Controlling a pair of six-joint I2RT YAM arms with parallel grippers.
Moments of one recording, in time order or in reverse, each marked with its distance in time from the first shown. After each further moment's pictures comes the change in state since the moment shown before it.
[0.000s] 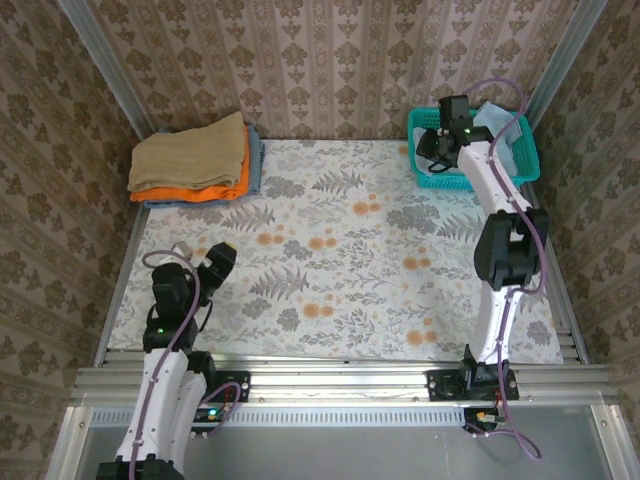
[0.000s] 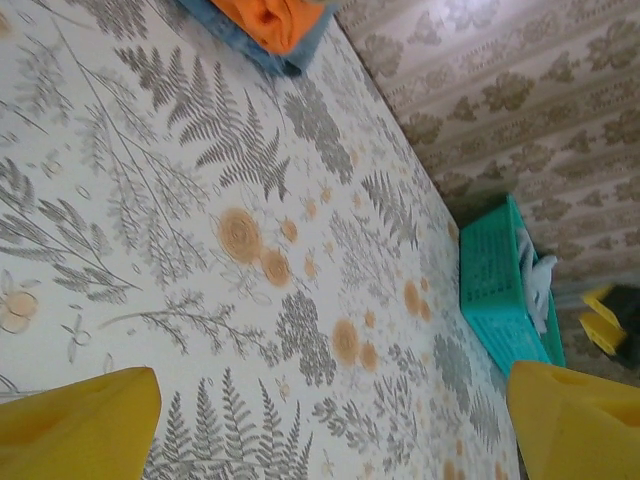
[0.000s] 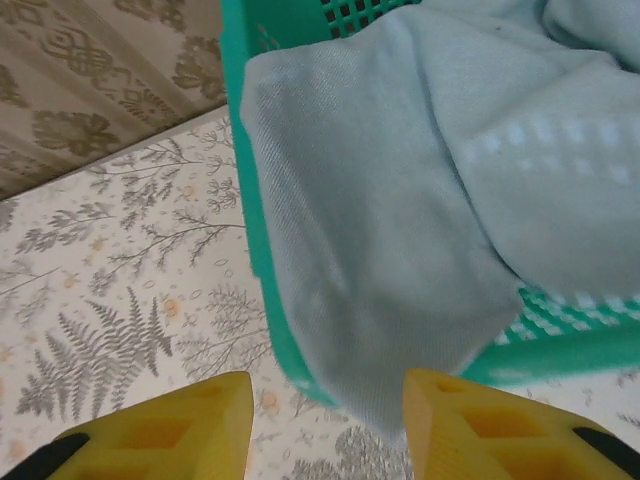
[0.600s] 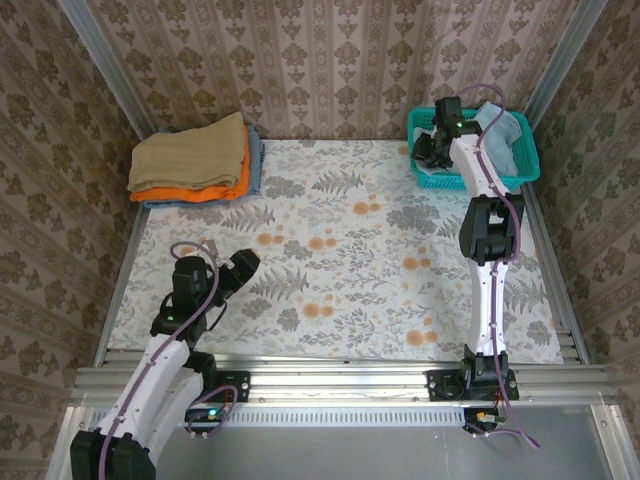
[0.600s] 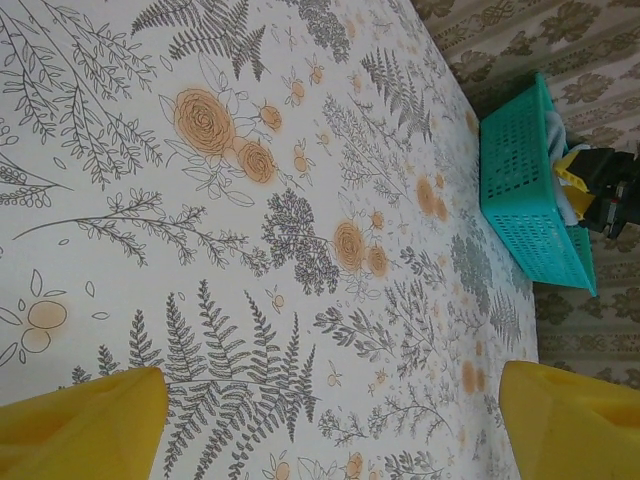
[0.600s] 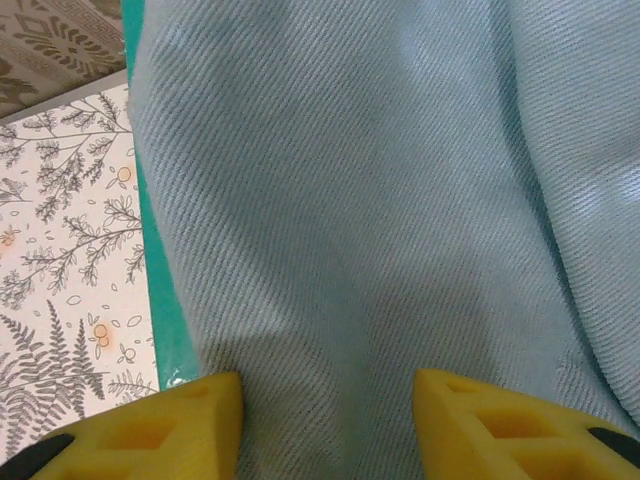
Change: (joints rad) left arm -0.202 0.137 0.022 0.013 -0.037 0.023; right arm -0.040 0.327 0.341 -0.138 -0.118 -0.070
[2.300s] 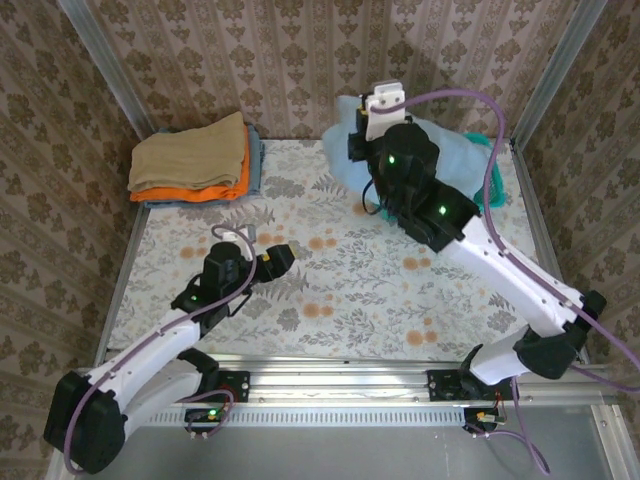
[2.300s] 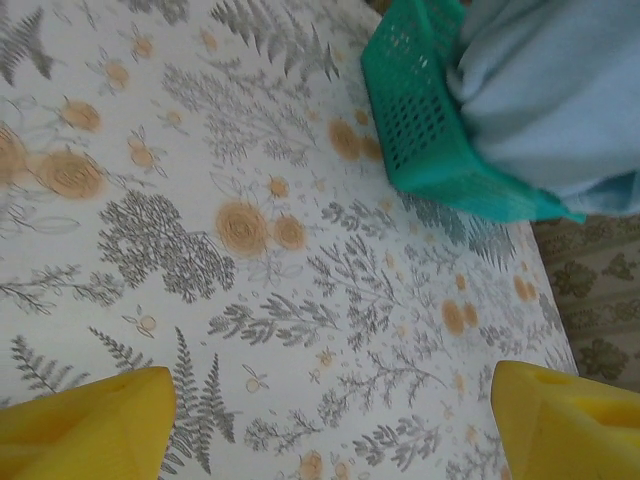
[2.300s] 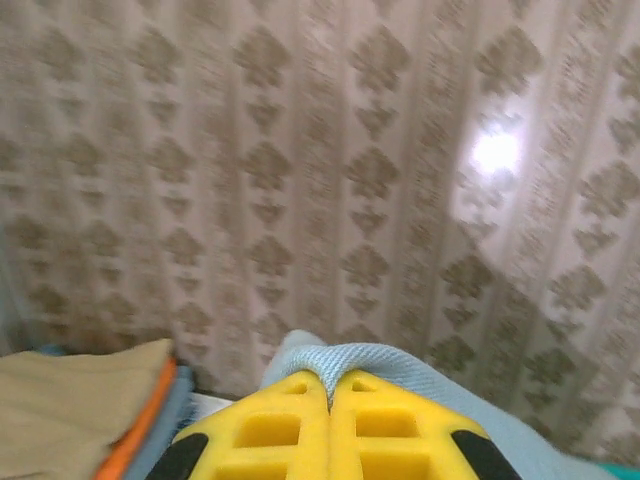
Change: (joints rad) left arm -0.338 0.206 0.113 0.173 -0.187 0.132; right arm 0.823 -0.972 -0.612 0.706 0.761 -0.418
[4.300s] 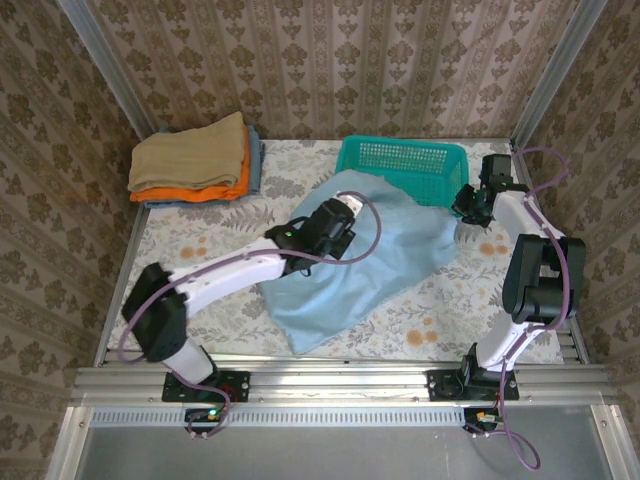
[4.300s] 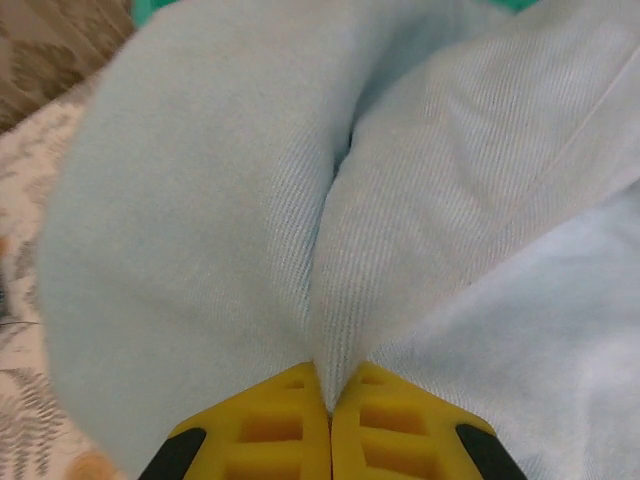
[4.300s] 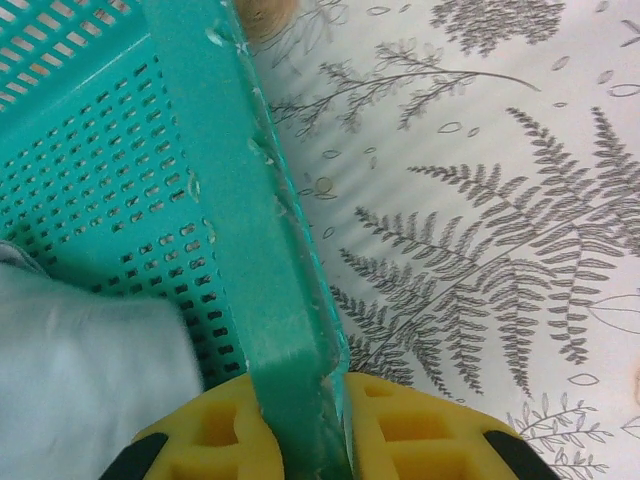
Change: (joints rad) left arm -0.403 0.688 0.796 -0.412 -0.520 0.708; right arm -1.009 0.304 -0.448 -0.362 -0.806 0.587
